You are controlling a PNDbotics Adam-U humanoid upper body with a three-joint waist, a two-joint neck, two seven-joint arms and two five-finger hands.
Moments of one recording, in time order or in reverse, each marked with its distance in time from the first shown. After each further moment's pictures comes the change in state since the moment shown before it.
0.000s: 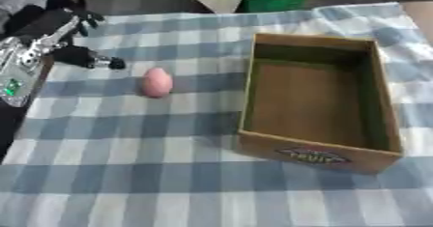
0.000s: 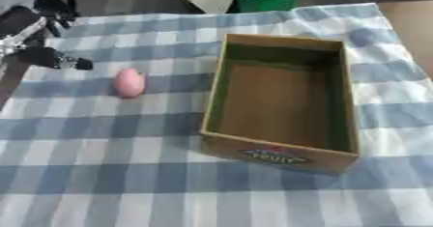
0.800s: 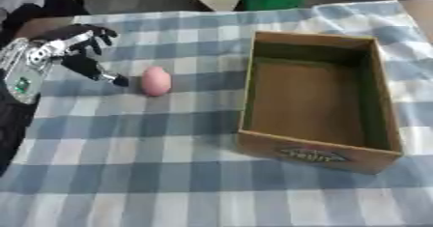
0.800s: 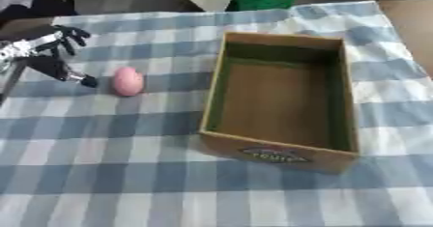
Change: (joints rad) left arm -0.026 -0.038 0.013 -0.004 0.096 -0.008 -0.221; right arm 0.000 0.000 0.002 0.000 0.001 0.006 0.004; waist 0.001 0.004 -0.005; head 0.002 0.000
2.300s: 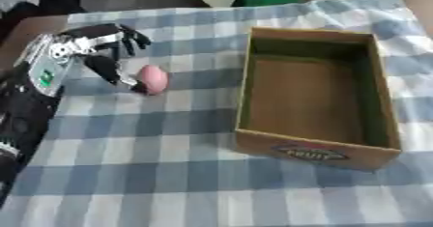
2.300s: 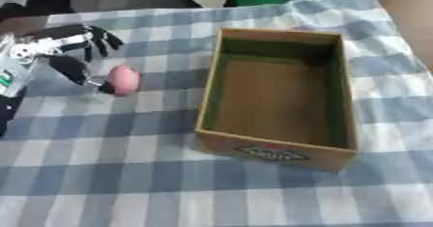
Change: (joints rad) left arm -0.046 -0.064 -0.026 0.031 -0.006 -0.186 -0.057; right arm -0.017 0.001 0.003 0.000 0.001 0.012 0.007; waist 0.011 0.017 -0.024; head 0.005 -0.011
